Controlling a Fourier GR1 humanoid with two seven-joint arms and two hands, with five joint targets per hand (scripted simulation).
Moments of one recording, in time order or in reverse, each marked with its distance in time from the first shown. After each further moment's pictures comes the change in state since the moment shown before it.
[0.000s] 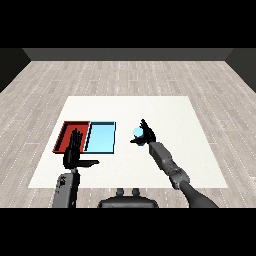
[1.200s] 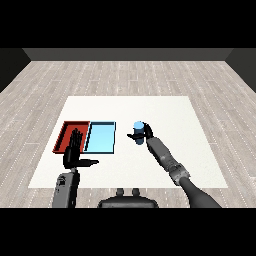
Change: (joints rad) left arm -0.008 0.006 0.006 0.008 0.011 -0.011 0.013; right arm -0.079 -0.016 0.226 0.004 0.047 -0.339 0.125
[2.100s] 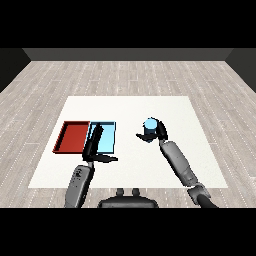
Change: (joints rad) left arm -0.133 -0.045 -0.240 0.016 -0.101 0.137 0.147; right arm 0.364 -0.205 0.087 -0.858 0.081 0.011 0.240
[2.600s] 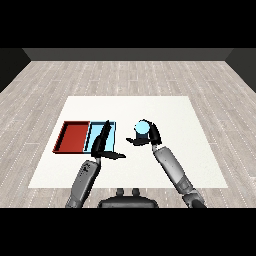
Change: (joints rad) left arm -0.105 -0.003 -0.083 0.111 0.020 0.089 0.007; right arm 0.084 0.092 0.061 -0.287 0.145 -0.088 0.171
